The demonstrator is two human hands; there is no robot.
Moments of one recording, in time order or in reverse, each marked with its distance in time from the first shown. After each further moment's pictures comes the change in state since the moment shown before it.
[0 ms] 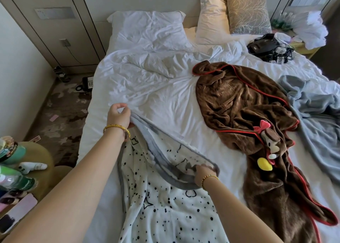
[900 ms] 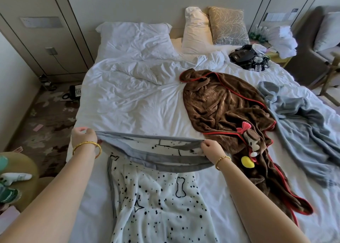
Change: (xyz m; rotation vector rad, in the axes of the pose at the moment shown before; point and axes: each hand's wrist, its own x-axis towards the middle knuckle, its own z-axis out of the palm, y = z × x) left_hand 0.001 -0.034 -0.059 0.058 0.316 -0.141; right_hand -0.027 0.048 -0.085 0.599 0.363 -0.110
